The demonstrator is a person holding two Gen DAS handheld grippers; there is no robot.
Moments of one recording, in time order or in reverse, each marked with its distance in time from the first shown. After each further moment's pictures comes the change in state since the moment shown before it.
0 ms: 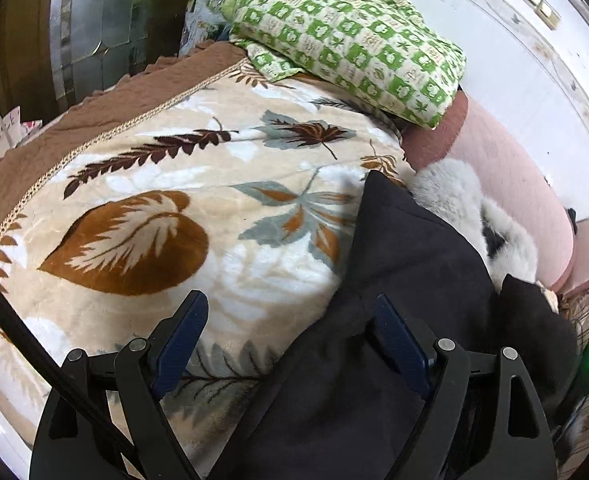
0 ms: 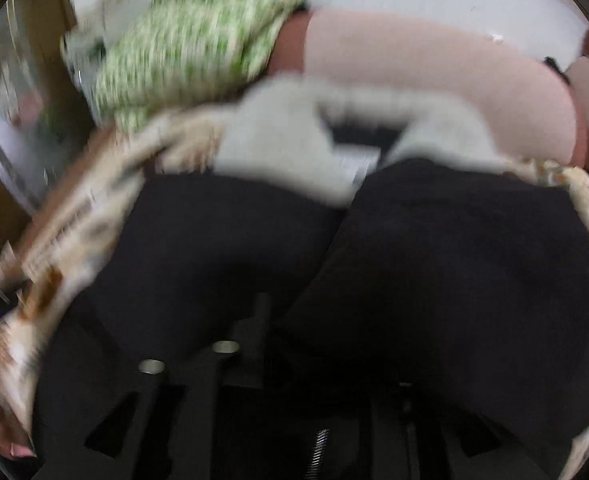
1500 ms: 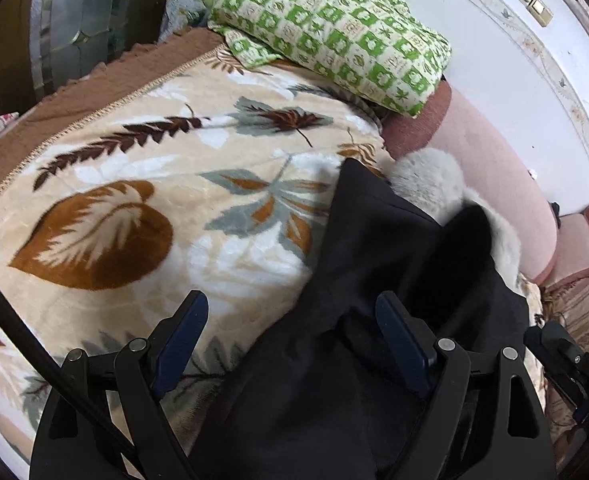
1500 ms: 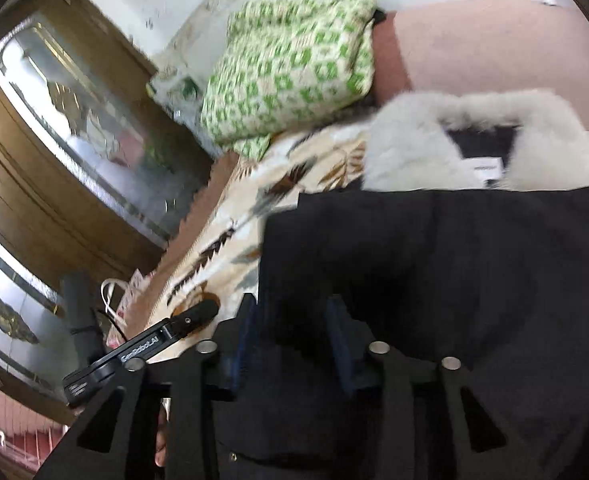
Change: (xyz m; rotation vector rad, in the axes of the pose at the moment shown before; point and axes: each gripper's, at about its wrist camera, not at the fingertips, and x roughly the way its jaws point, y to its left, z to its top) left arm 0.013 -0.013 -0.004 0.012 0.037 -0.075; right arm -0.057 0.015 0.035 0.159 -0.094 0.454
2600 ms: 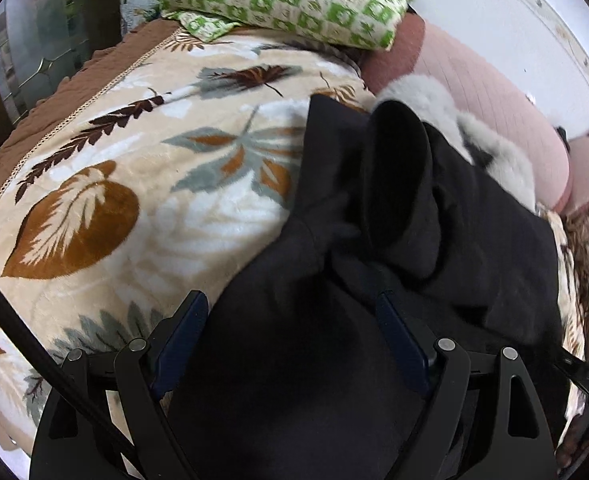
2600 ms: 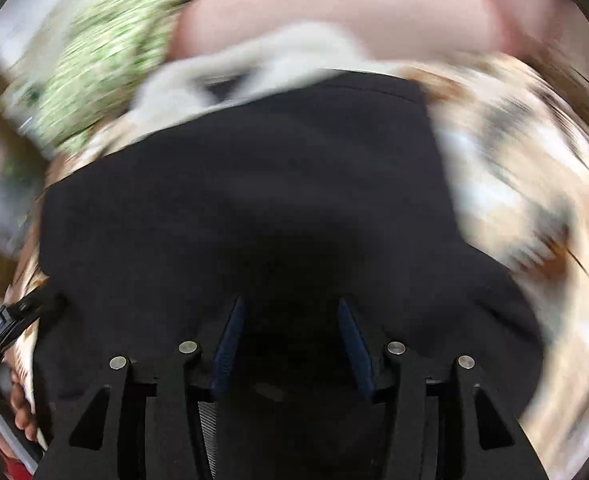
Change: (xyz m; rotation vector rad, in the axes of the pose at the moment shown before) left arm 0.022 -0.030 -0.034 0.205 0.099 0.072; right arm -0.096 -0.153 -0.066 0.262 0.072 -0.539
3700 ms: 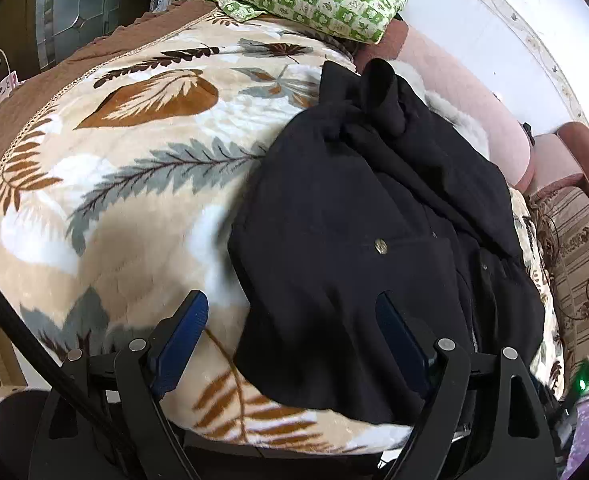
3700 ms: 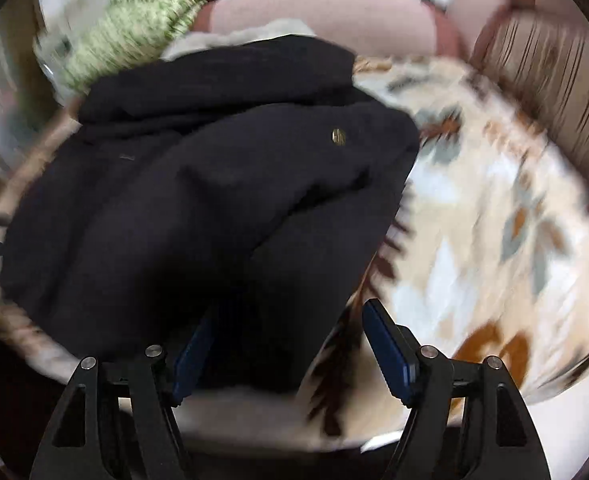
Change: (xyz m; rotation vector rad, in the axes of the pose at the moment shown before) left arm -0.098 0.055 -0.141 -0.062 -0.006 -0.106; right arm -0.051 0.003 -0.177 -0.265 -0.149 -0.187
